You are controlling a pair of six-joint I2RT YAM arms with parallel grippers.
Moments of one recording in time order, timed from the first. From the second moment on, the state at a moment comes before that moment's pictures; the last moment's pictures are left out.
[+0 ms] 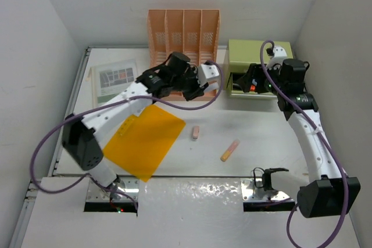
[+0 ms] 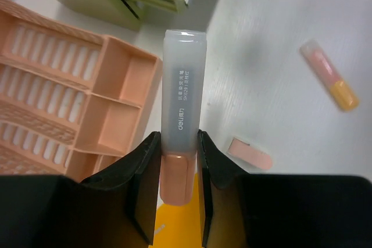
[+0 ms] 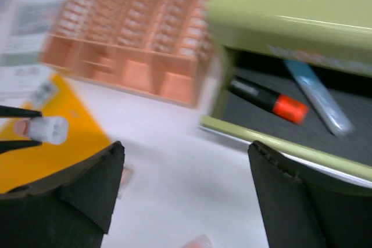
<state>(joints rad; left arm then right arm) -0.74 1.68 1.53 -0.56 0.32 0.46 0.04 1.12 1.03 -0.38 -0.31 0.12</state>
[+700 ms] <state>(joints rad) -0.74 1.49 1.37 -0.47 0.23 0.26 0.25 1.19 0.99 -0.06 -0.65 0.34</state>
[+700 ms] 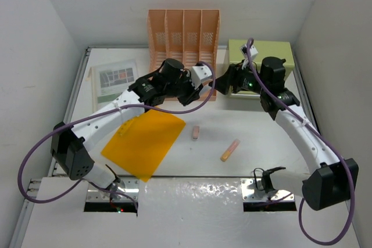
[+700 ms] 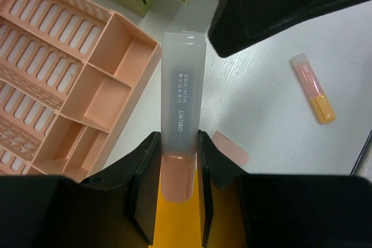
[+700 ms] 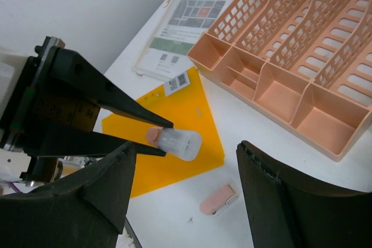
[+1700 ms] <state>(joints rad) -0.74 1.46 1.29 -0.42 0.08 0.29 0.36 1.35 1.13 -0.32 -0.12 0.14</state>
